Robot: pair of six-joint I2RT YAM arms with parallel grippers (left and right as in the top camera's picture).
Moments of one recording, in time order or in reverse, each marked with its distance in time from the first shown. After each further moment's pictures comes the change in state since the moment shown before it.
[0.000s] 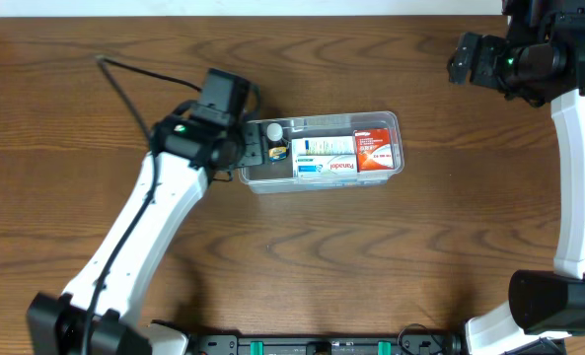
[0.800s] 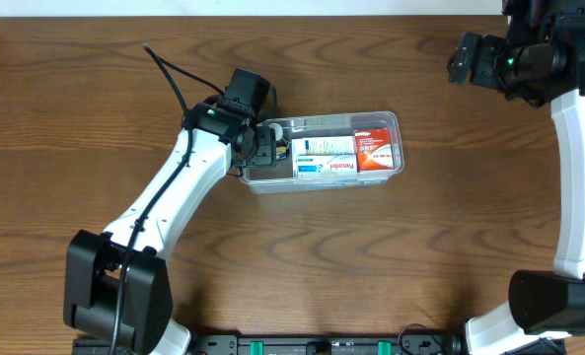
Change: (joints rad) left arm -0.010 0.175 0.000 0.063 -0.021 0.045; right arm 0.000 0.000 0.000 0.000 0.000 0.000
